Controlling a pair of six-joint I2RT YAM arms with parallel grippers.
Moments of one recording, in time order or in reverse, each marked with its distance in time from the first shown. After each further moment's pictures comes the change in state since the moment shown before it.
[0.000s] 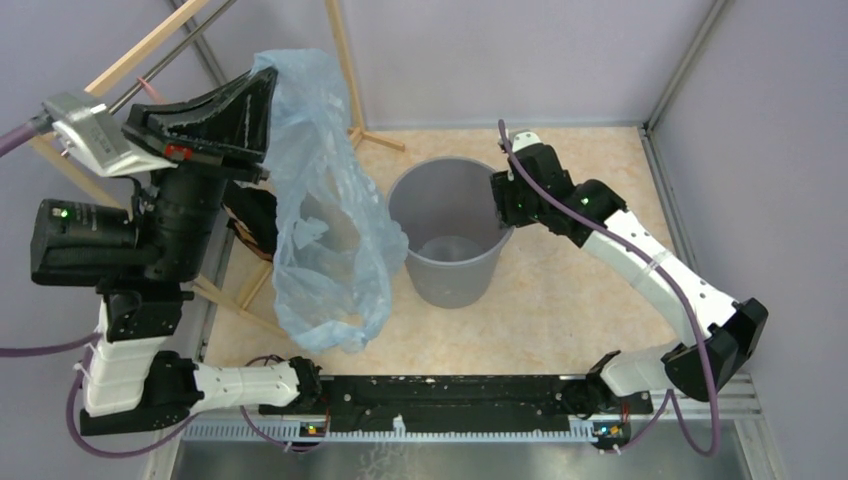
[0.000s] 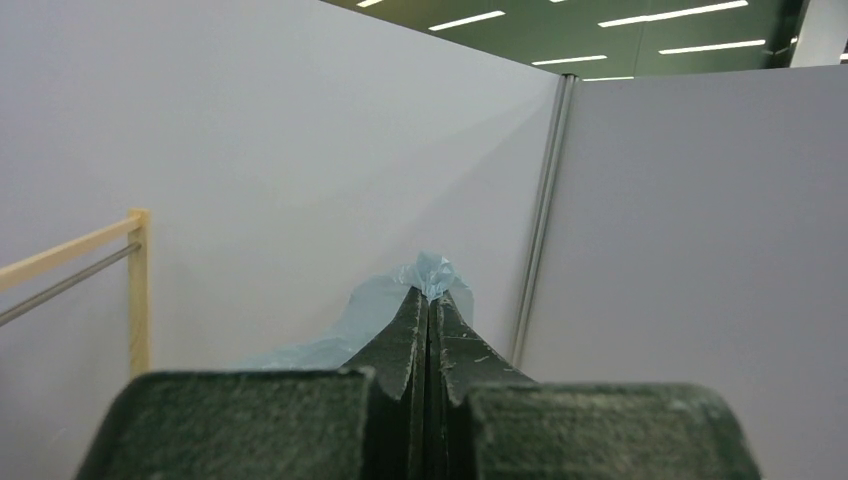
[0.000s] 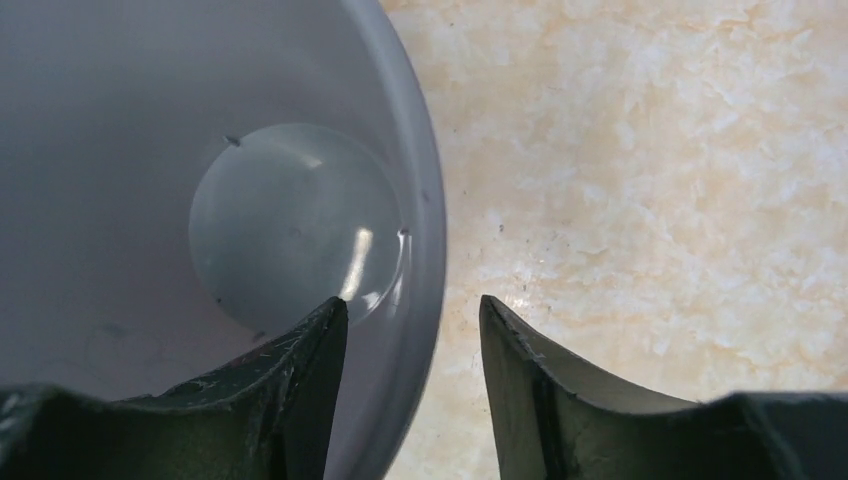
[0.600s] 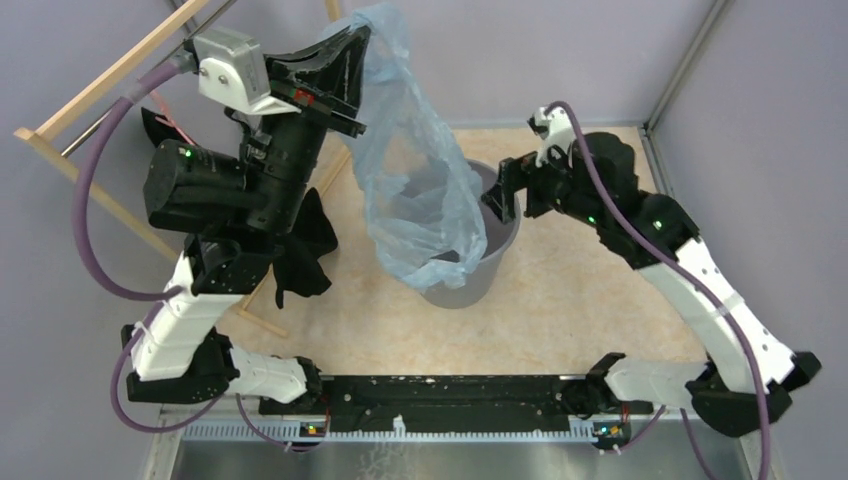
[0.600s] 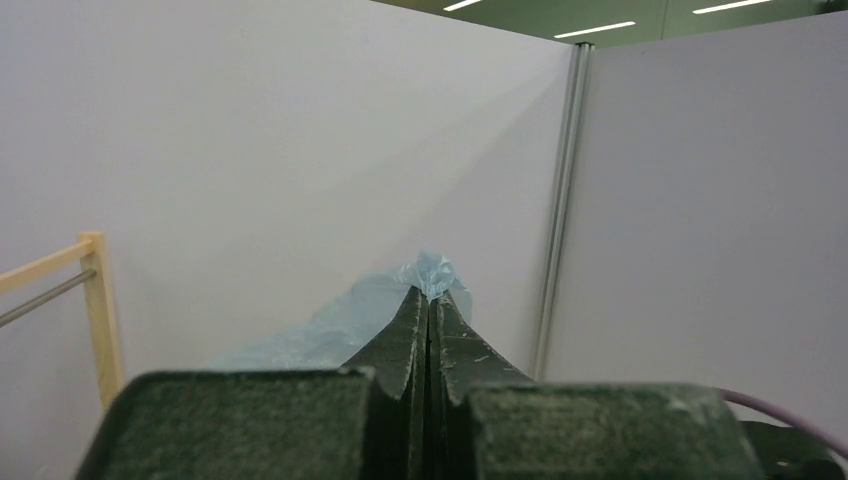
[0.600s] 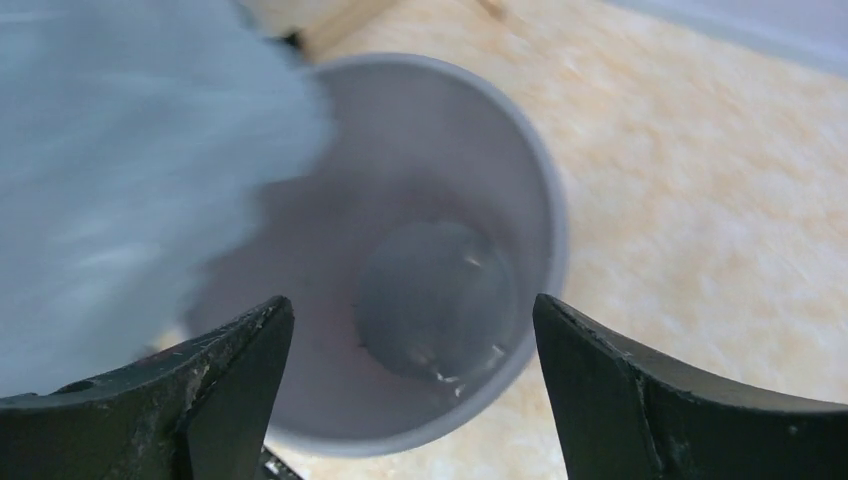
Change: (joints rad) left arm 0.000 0.301 0.204 0.092 -0.016 0.086; right arm 0.001 -0.145 0.129 0.038 -0.196 -0.047
